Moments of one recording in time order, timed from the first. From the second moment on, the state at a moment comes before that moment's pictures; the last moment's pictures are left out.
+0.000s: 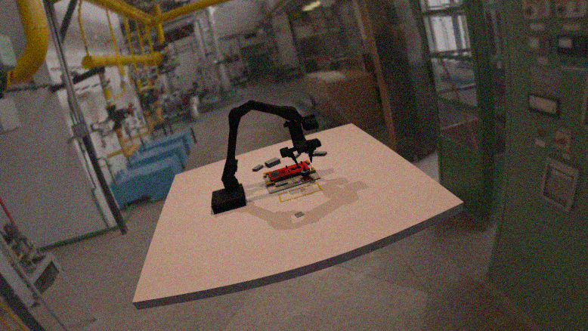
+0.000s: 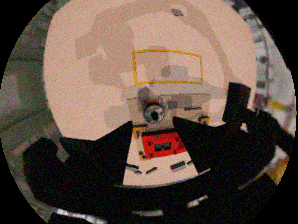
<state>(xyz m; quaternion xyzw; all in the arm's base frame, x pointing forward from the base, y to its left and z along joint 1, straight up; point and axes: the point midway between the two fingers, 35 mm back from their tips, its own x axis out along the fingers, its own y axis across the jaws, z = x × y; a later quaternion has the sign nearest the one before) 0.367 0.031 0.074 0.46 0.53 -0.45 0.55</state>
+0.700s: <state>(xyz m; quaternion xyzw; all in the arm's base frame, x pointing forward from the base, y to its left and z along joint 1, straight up) 0.362 0.033 0.033 0.46 0.54 -0.45 0.55</state>
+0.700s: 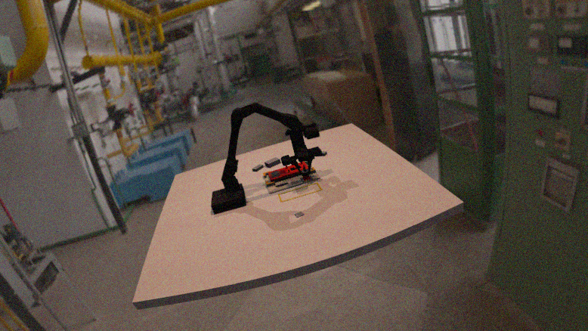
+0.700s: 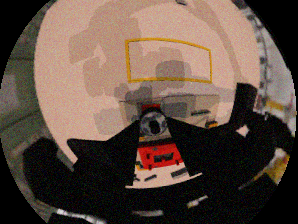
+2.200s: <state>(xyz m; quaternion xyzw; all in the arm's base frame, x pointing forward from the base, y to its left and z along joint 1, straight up) 0.362 0.032 0.039 0.46 0.54 -0.45 0.54</state>
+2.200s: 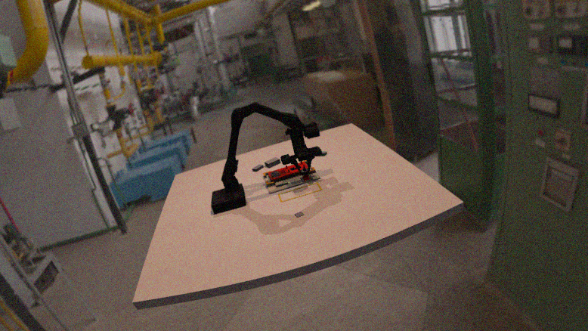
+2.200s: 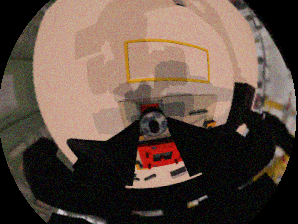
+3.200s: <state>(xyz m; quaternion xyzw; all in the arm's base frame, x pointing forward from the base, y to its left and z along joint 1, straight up) 0.361 0.032 0.049 0.46 0.54 -0.45 0.54</state>
